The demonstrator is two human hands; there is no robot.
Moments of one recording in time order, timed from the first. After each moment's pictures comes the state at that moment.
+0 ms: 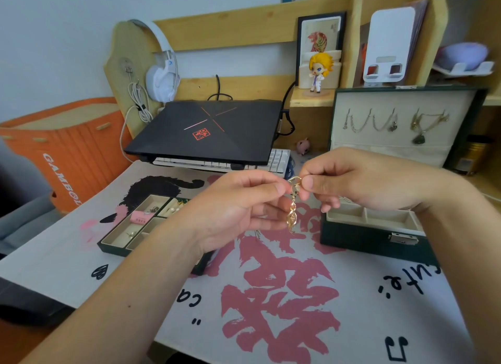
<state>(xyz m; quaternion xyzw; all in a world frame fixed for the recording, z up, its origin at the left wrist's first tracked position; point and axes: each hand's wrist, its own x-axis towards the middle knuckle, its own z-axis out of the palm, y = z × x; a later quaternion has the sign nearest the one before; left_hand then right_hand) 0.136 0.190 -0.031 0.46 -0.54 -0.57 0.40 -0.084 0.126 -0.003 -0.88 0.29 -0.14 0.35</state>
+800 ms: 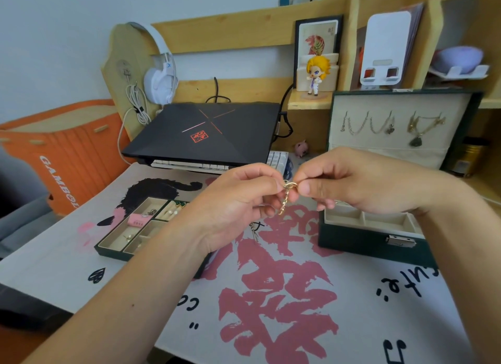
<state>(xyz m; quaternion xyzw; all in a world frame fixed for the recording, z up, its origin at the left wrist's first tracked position) 0.128 0.182 -0.031 0.44 -0.54 -0.56 0.46 -0.083 0.129 0.002 -0.90 0.25 -0.15 0.33</state>
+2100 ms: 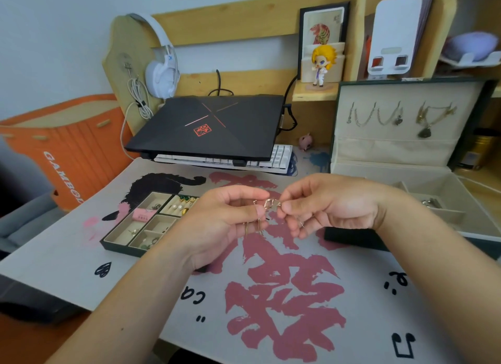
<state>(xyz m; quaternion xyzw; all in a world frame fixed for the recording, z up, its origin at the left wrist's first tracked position) 0.159 0.192 -0.071 0.48 -0.44 -0.57 0.50 -0.054 0.111 -0.051 -0.67 0.30 -0.08 0.67</state>
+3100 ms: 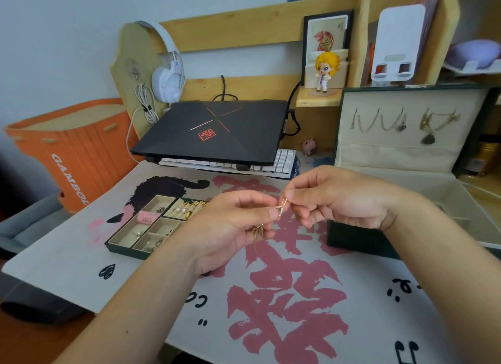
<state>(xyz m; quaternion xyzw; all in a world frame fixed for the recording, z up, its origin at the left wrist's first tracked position) 0.146 0.200 -0.056 0.48 -0.45 -0.60 0.46 -0.056 0.117 -0.036 -0.70 0.31 -0.16 0.62</state>
